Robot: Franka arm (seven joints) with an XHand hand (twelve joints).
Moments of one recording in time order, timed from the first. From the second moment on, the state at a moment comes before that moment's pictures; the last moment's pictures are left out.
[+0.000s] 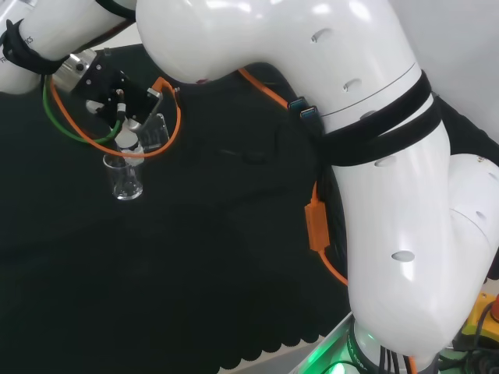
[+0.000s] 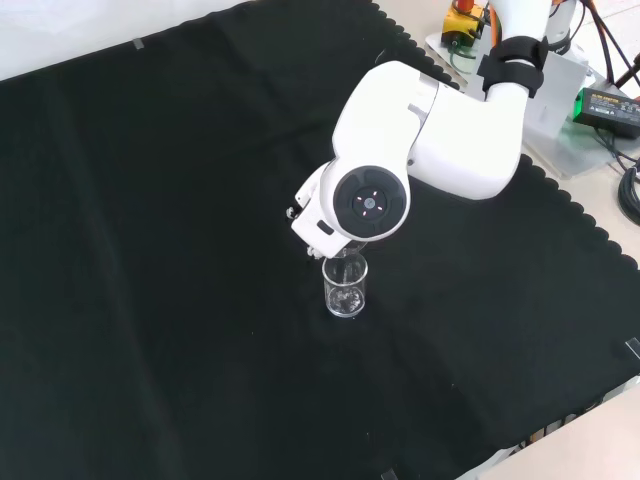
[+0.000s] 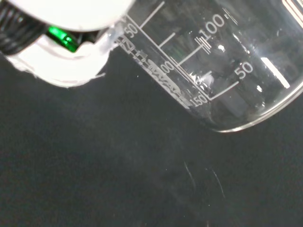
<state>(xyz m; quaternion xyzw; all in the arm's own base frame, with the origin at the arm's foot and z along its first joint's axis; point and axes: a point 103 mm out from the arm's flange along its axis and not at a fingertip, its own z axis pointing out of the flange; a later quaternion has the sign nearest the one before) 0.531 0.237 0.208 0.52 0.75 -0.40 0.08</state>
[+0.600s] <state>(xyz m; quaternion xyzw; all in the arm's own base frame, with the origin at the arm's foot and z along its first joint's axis) 0.530 0.244 0.210 0.52 0.75 -0.40 0.08</state>
